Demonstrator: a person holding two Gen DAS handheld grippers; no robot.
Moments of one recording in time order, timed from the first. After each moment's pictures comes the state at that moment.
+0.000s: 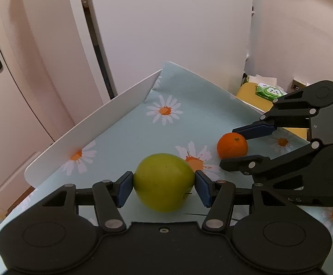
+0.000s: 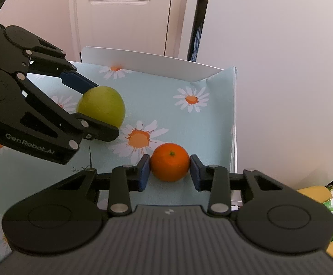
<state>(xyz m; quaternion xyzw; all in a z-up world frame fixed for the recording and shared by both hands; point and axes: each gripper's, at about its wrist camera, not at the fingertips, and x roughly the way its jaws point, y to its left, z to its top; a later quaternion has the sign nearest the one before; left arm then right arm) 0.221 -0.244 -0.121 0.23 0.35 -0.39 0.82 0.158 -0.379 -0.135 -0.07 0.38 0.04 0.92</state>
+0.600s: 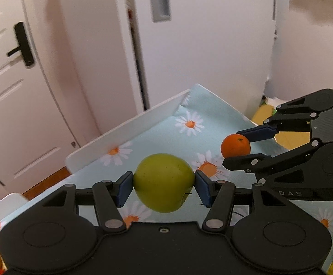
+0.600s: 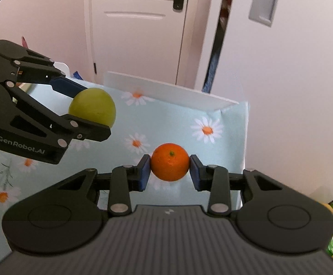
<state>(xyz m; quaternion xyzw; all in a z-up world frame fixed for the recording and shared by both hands) 0.200 -0.199 -0.079 0.18 0.33 -0.33 0.86 0.152 -0.359 -0.092 -0.08 0.35 0.08 0.93</state>
